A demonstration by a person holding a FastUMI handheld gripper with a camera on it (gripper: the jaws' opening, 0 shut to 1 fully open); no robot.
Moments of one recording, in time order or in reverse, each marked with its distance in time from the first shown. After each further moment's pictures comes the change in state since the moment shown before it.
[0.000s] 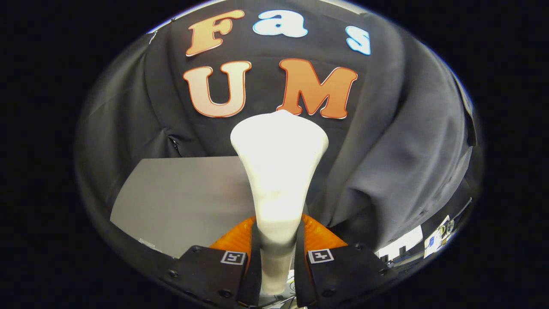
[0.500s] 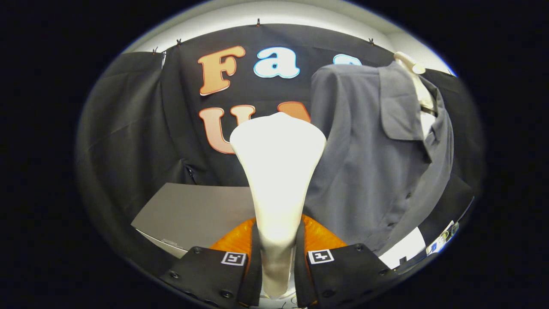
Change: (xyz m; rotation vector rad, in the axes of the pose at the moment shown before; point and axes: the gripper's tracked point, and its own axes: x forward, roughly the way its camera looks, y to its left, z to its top) arm -0.126 -0.035 0.050 0.007 -0.246 0.059
